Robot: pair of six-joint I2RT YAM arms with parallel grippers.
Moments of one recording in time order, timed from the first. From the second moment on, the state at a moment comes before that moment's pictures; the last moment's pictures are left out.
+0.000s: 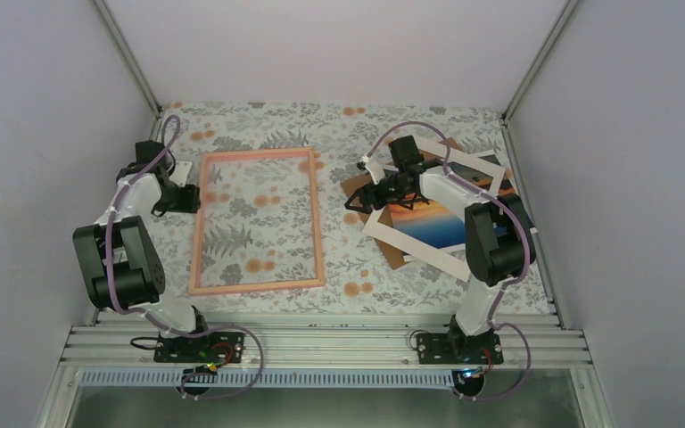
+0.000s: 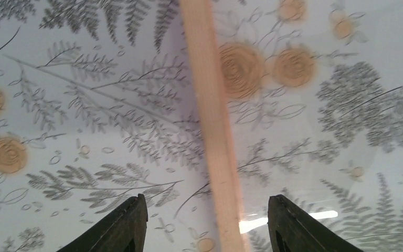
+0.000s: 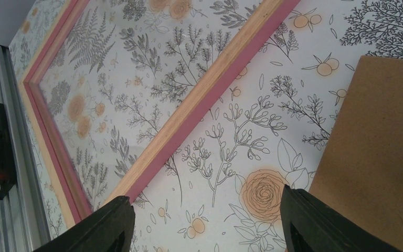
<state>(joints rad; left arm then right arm) 0.25 1.59 1.10 -0.73 0.13 0.26 0.36 1.82 1.24 -0.52 -0.72 -0.22</state>
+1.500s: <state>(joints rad) 0.31 1.64 0.94 -0.66 0.23 0.37 0.37 1.81 1.20 -0.49 -0.81 -0.19</state>
